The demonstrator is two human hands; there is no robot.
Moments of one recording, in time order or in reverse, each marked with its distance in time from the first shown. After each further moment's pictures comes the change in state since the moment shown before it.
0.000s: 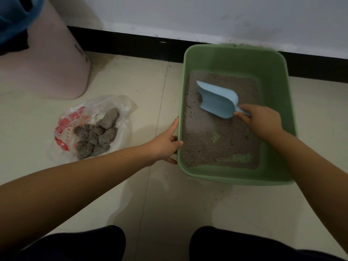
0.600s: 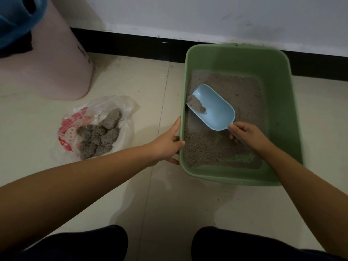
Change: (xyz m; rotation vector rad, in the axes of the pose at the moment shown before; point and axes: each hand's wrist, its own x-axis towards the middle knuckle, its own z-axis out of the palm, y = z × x) left_hand 0.004 -0.003 -0.001 -0.007 0.018 -0.031; right_hand -0.033 -0.024 0.021 0.854 -0.336 0.268
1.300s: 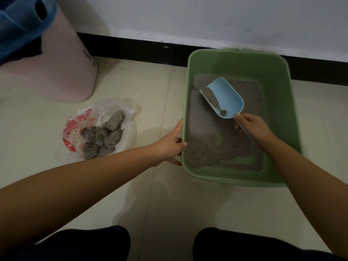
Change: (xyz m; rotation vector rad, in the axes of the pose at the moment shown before) left_hand -0.004 0.004 0.001 0.012 -0.012 0.000; right_hand 0.018 -0.017 -0.009 0.010 0.206 0.074
